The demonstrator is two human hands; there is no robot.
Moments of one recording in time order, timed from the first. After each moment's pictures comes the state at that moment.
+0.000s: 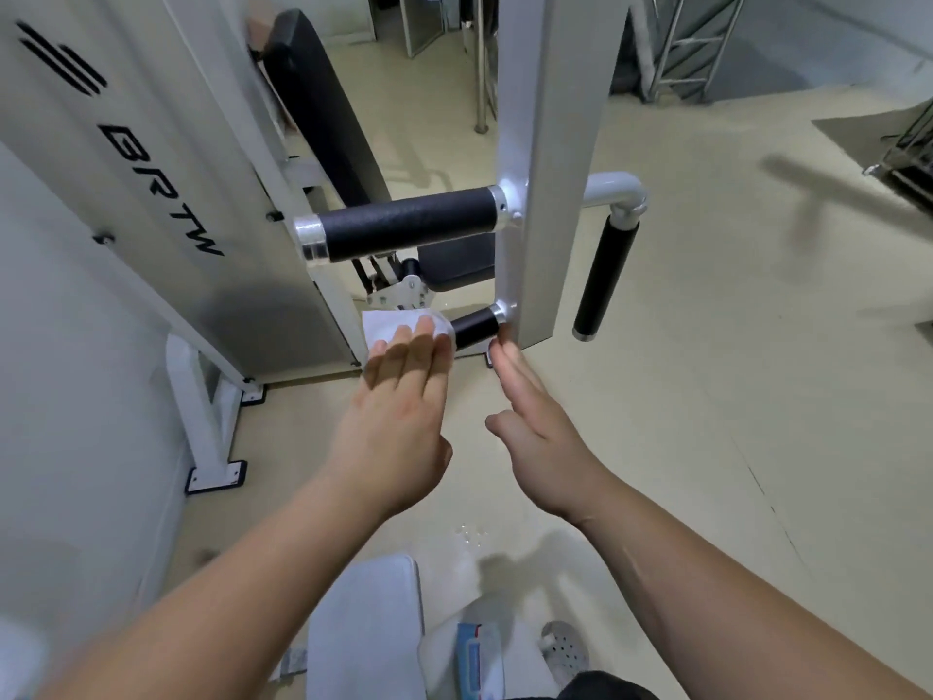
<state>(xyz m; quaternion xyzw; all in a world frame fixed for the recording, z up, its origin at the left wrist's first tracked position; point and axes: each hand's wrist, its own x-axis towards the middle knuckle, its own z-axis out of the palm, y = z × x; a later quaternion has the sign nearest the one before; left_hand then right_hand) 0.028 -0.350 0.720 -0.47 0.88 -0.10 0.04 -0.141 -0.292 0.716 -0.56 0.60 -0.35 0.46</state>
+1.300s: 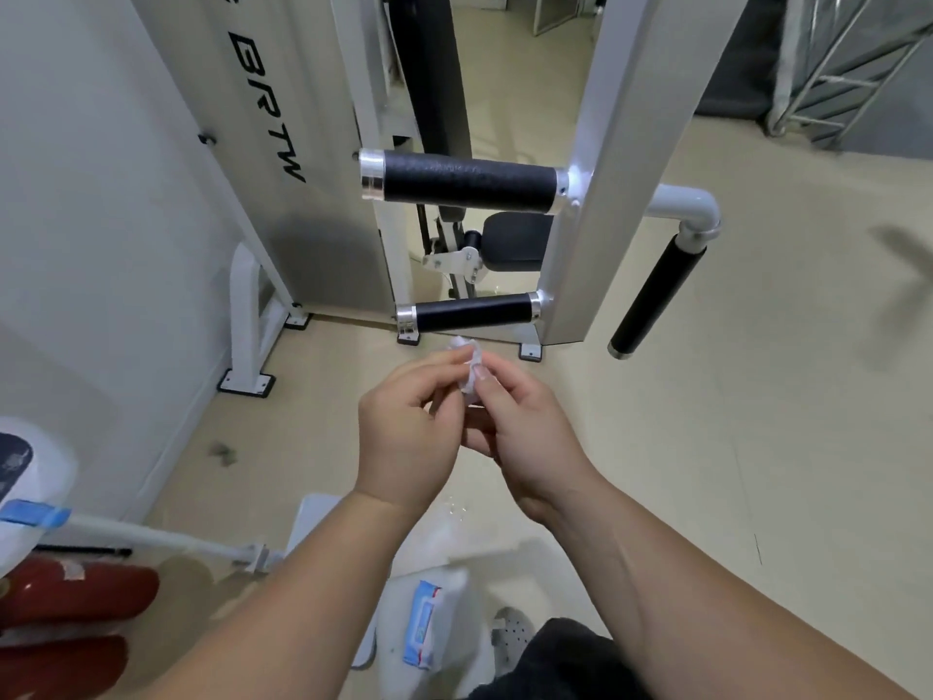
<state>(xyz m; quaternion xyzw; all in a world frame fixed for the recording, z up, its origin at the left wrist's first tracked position) -0.006 -0.283 0.705 -0.56 0.58 0.24 -0.54 -0.123 -0.286 0.722 -0.37 0.45 -0.45 0.68</state>
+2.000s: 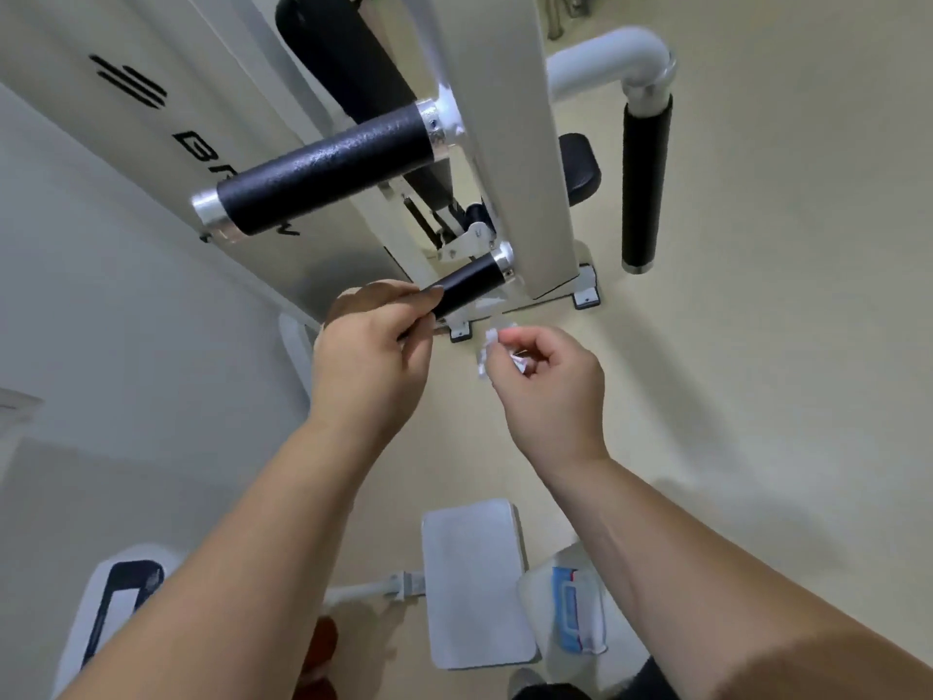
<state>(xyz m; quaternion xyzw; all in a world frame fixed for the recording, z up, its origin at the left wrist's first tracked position) 0.021 -0.366 0.738 -0.53 0.81 -0.02 -0.24 -0.113 -0.312 0.672 -0.30 0.60 -0.62 0.42</state>
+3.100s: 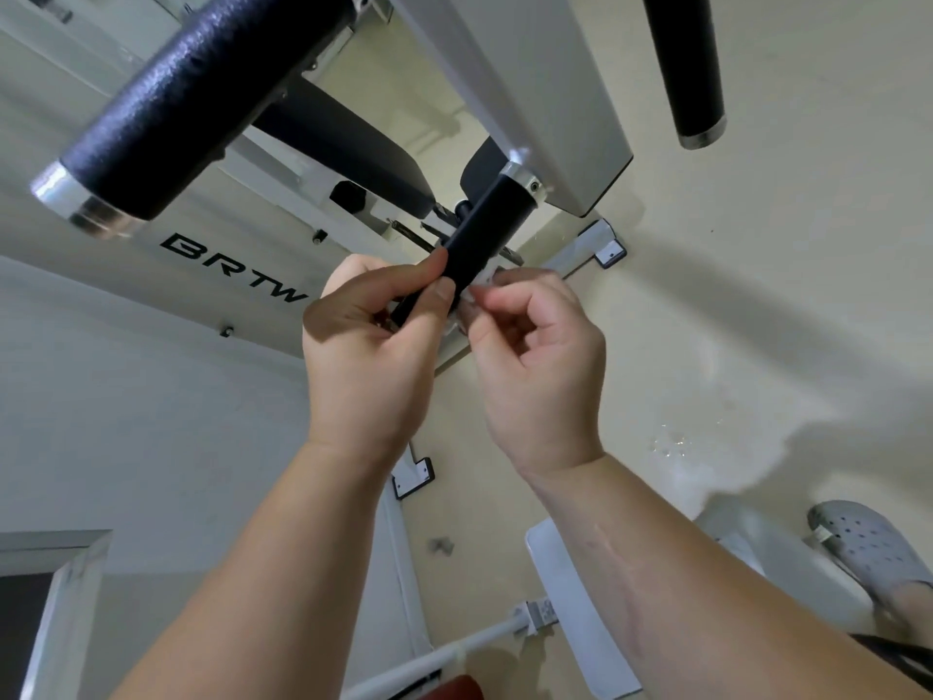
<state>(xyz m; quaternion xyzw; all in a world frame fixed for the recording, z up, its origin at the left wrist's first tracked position) 0.034 -0.360 0.724 -0.46 0.78 0.21 -0.36 -0.029 -0.324 0.638 -0.22 0.46 -0.83 0.24</state>
